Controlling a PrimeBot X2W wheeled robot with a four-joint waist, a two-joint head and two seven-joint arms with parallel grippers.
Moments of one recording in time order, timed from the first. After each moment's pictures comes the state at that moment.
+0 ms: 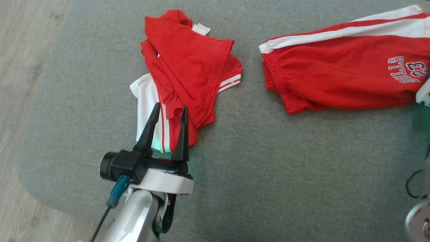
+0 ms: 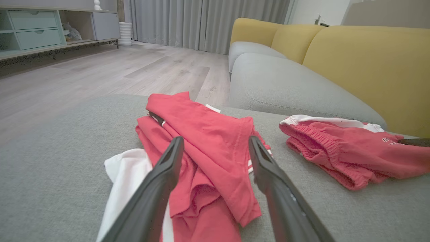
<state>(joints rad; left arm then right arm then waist) -0.26 0.05 -0.42 0.23 -0.33 0.07 -0.26 -0.81 -0.16 -0.67 0.83 -0.32 0.13 0.25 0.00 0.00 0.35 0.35</state>
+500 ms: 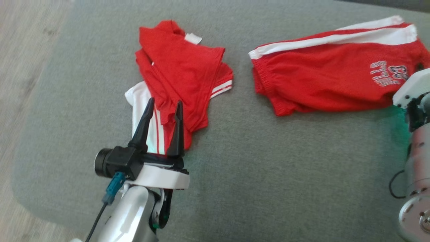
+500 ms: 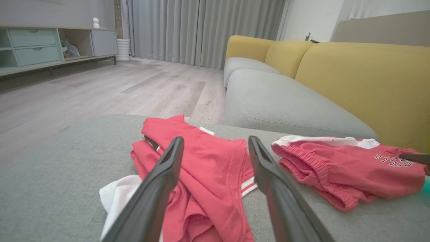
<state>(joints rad) -0.28 0.04 -0.40 0.24 -0.32 0.07 -0.26 -0.87 -0.14 -0.73 1.00 -0.37 0.13 0.14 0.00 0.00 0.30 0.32</state>
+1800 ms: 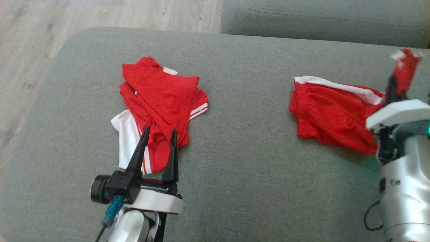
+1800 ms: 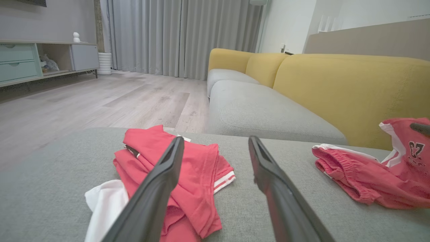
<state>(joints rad) -0.15 0.05 -0.34 0.25 -0.26 0.04 -0.26 -0.59 -0.07 -0.41 0.78 0.15 0.13 -0.05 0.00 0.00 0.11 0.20</state>
